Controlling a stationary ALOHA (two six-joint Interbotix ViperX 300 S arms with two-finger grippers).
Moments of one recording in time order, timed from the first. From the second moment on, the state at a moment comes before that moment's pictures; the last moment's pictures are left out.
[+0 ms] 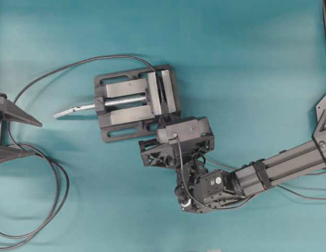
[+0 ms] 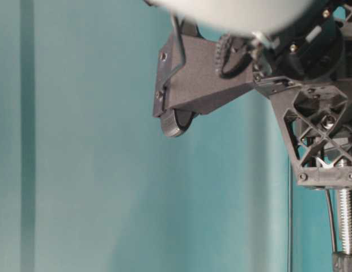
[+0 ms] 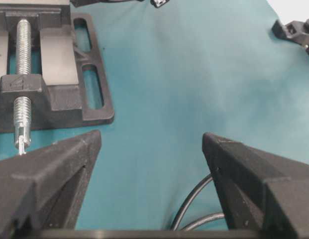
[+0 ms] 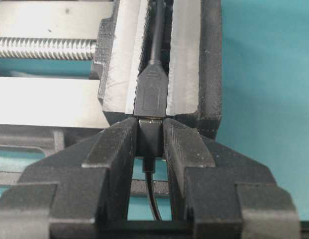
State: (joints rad) left arm -0.18 -1.22 1.60 -0.04 -0.12 -0.12; right arm 0.35 0.56 0.13 2.03 -1.45 -0.81
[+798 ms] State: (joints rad) left arm -0.18 -1.22 1.60 -0.04 -0.12 -0.12; right arm 0.35 0.56 0.14 2.01 -1.45 -0.81
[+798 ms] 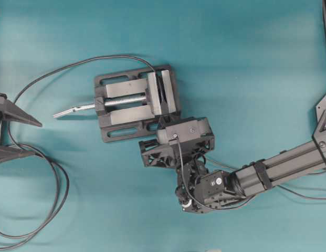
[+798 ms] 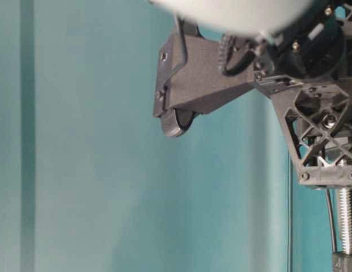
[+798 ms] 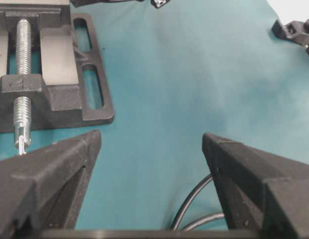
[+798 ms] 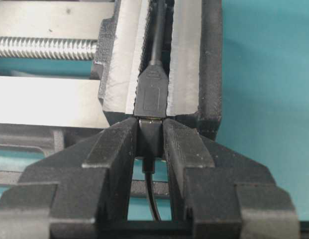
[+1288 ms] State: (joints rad) left arm -0.18 -1.22 1.60 -0.04 -0.12 -0.12; right arm 0.35 0.56 0.14 2.01 -1.45 -0.81
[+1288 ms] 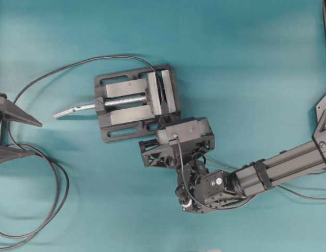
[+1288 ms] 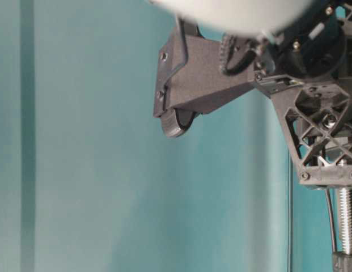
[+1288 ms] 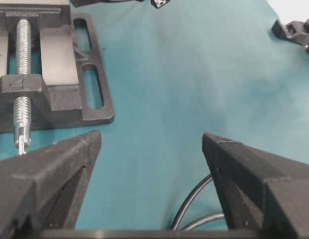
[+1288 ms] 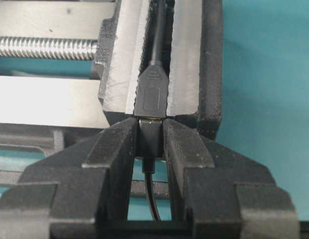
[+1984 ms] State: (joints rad) left arm -0.18 -1.22 1.60 -0.04 -0.12 -0.12; right arm 0.36 0.56 0.14 2.01 -1.45 -0.81
